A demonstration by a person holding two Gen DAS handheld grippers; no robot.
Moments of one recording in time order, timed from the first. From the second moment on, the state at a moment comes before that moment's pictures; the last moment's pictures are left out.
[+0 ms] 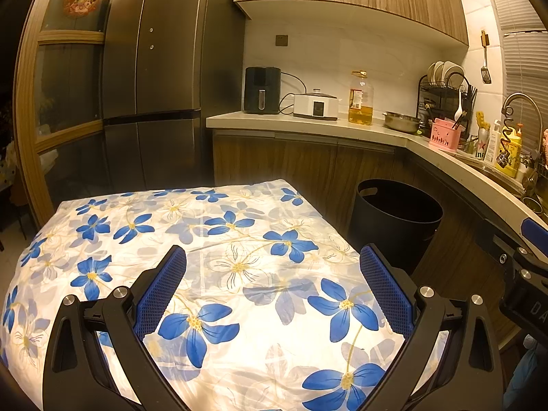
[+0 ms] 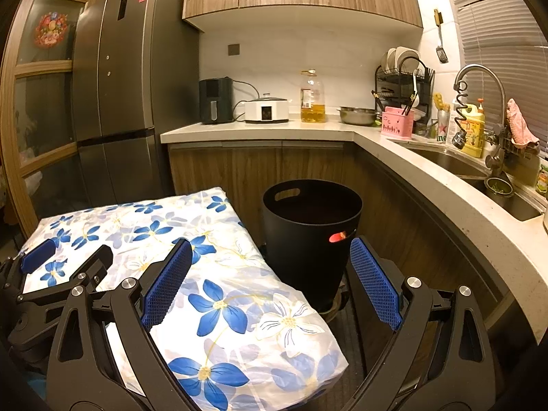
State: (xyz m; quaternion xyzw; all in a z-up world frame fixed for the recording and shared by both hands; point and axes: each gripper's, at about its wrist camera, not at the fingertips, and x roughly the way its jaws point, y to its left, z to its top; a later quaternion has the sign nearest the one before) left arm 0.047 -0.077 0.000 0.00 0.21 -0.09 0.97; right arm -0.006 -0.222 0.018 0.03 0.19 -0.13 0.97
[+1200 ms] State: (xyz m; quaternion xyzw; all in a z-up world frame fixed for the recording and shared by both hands) left arm 0.047 -0.077 0.000 0.00 0.21 -0.09 0.97; right arm -0.007 -0.225 0.016 0.04 0.19 -0.12 0.97
